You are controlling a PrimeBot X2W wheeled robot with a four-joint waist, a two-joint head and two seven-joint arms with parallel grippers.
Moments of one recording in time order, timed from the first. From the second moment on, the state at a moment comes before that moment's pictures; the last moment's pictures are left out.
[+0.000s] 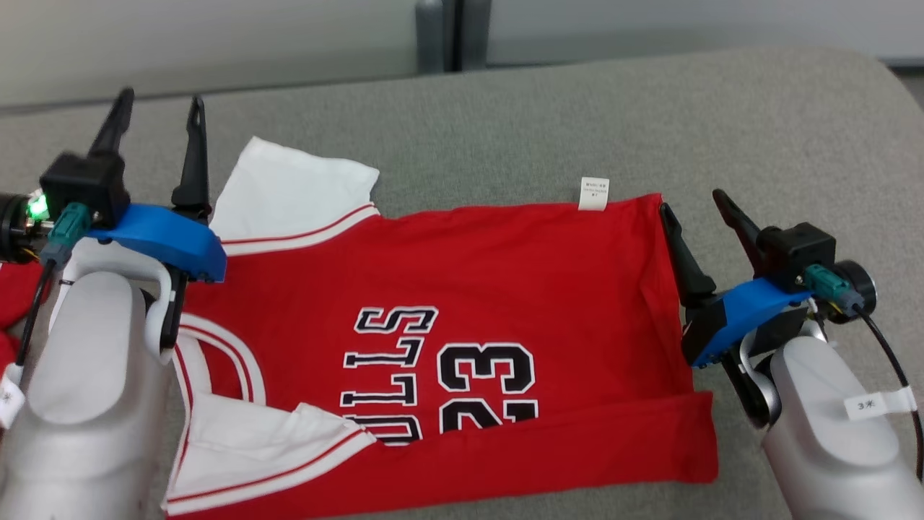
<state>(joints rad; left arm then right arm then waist) -0.65 0.24 -0.08 0.58 -0.10 -0.13 -0.25 -0.52 -0.16 0.14 0.57 0.14 0.13 -0.21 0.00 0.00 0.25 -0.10</state>
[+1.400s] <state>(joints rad) -1.13 0.50 -0.85 0.99 -0.74 -0.13 0.03 -0.84 -0.23 0.44 0.74 0.40 0.13 -0.01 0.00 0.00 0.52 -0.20</state>
